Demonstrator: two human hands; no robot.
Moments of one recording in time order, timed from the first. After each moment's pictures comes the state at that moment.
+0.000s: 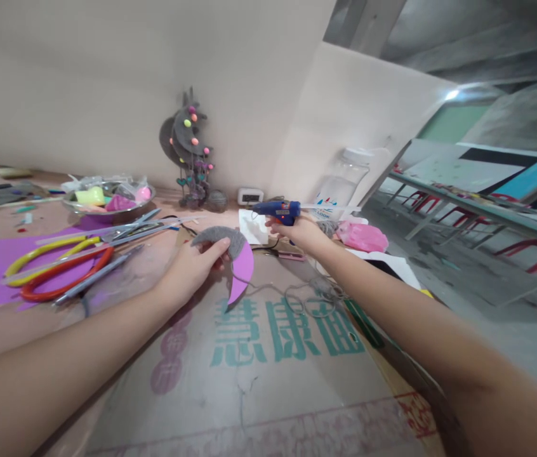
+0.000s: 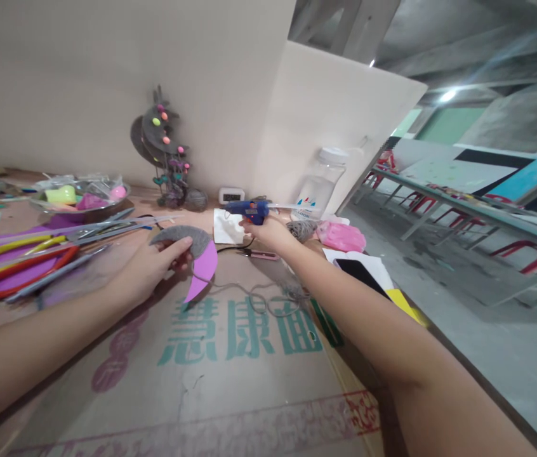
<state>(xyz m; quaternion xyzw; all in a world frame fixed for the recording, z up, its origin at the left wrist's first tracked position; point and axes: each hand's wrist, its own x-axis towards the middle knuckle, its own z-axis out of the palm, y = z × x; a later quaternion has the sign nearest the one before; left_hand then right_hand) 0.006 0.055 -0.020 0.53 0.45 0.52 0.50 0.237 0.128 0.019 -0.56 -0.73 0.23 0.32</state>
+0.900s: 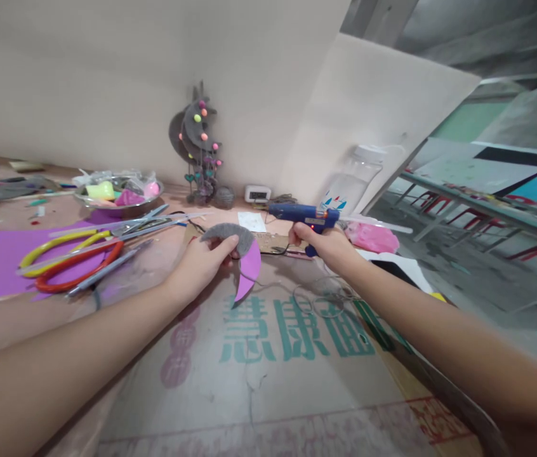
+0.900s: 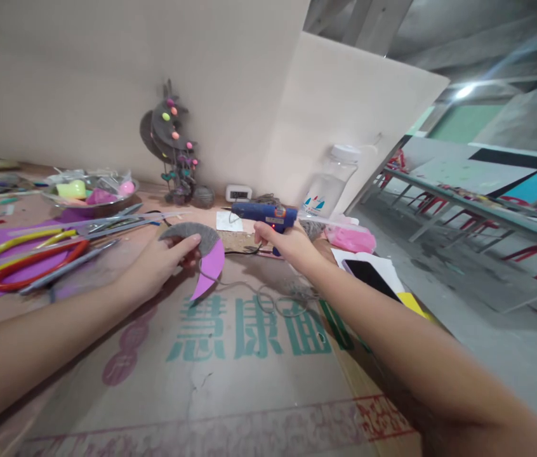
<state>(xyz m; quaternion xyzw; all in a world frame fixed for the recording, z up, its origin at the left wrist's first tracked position) 0.006 0.053 -0.017 0.55 0.45 0.52 0.48 0.241 0.075 0.034 -0.50 -0.75 0.25 0.36</state>
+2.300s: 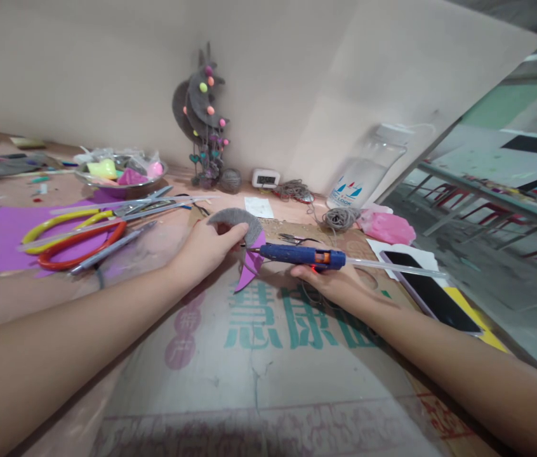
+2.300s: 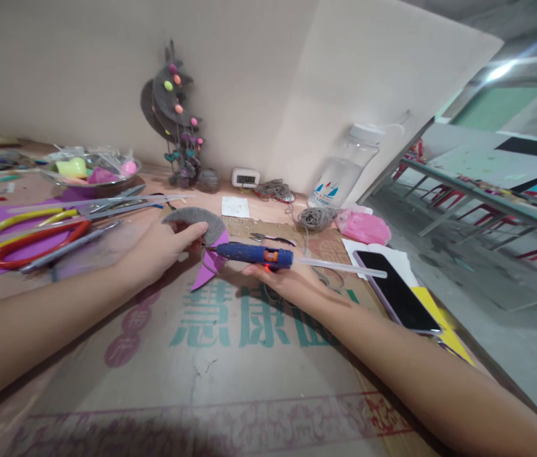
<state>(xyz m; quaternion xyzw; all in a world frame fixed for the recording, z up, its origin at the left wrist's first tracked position) 0.006 0.049 -0.010 0.59 0.46 0.52 0.41 0.232 0.027 -0.001 -0.52 -0.76 0.26 0.29</state>
